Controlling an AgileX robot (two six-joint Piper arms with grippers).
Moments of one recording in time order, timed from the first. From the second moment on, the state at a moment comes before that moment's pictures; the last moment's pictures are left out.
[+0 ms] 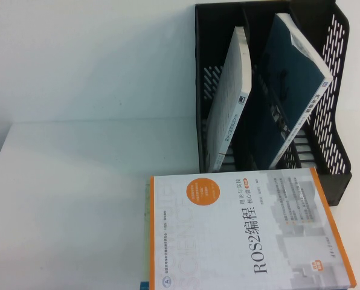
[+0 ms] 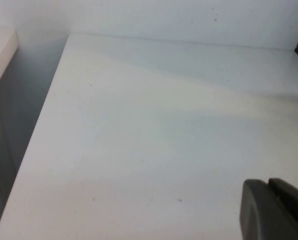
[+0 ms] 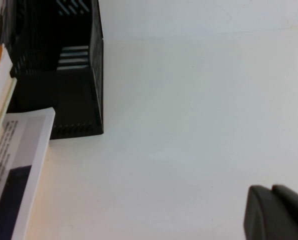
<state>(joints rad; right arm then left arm) -0.06 -0.01 0.02 -0.10 0.42 0.13 -0.09 -0.01 0.01 -0.14 0.36 -0.06</state>
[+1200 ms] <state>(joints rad) -0.06 -0.01 0.02 -0.10 0.42 0.13 -0.09 -0.01 0.01 -0.10 0.36 -0.01</state>
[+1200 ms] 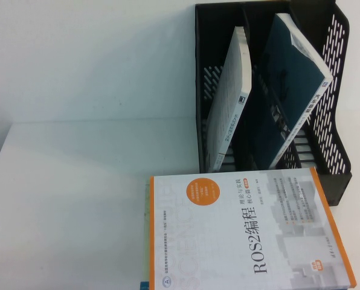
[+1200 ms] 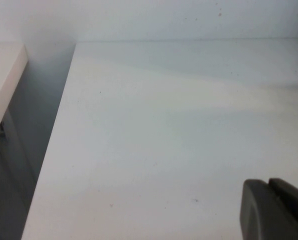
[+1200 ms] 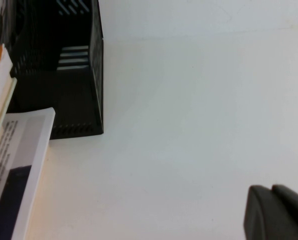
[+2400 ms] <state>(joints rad) -0.06 -0.01 0.03 -0.10 0.20 0.13 -0.09 -0.01 0.02 -0.17 0.20 -0.01</state>
